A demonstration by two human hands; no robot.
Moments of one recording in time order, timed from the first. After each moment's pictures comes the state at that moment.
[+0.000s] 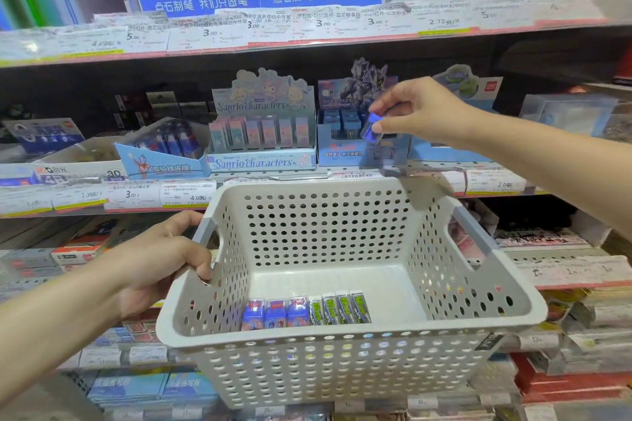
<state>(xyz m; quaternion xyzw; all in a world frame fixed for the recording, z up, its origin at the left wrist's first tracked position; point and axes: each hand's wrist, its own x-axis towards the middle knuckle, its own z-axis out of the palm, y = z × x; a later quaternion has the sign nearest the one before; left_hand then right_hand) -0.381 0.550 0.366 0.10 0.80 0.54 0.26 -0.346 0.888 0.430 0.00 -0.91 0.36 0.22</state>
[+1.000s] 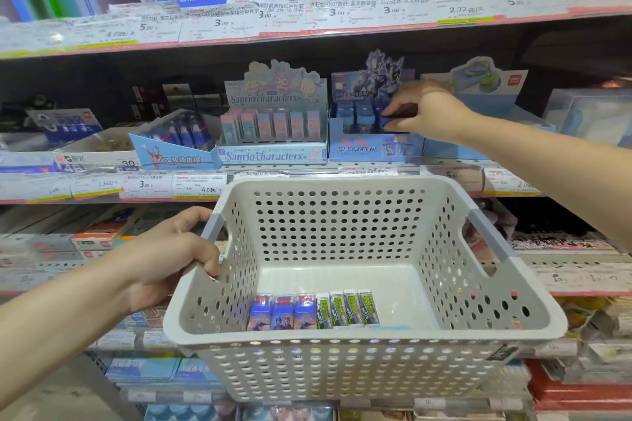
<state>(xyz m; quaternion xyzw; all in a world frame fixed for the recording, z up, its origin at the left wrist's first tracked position) -0.375 0.551 0.364 0.09 0.79 0.54 0.26 -0.387 0.920 0.412 0.04 -0.95 0.12 0.28</state>
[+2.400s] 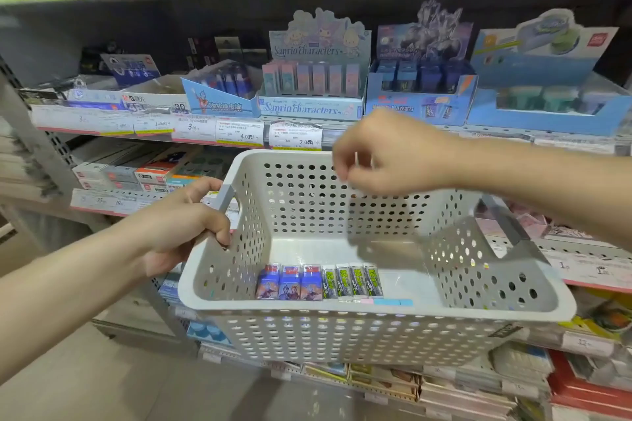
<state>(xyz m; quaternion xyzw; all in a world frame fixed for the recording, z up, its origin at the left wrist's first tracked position) -0.337 0.533 0.343 -0.01 0.80 0.56 0.21 -0.309 0.786 0.394 0.29 -0.95 0.08 0.11</state>
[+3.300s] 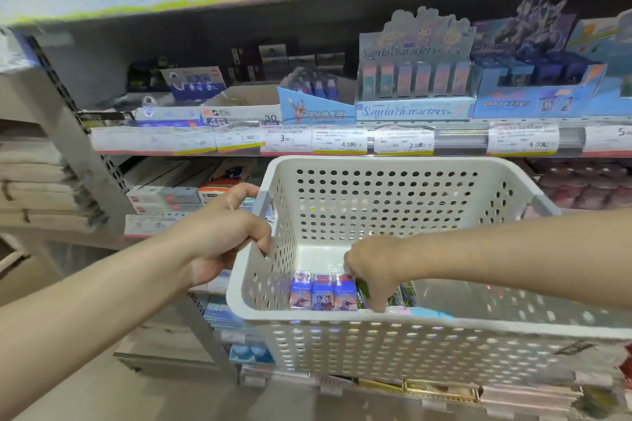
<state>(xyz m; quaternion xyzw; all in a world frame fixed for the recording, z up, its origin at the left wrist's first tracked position) -0.404 0.407 0.348 0.05 0.79 0.56 0.24 -0.393 0.606 0.260 0.15 -0.95 -0.12 -0.23</state>
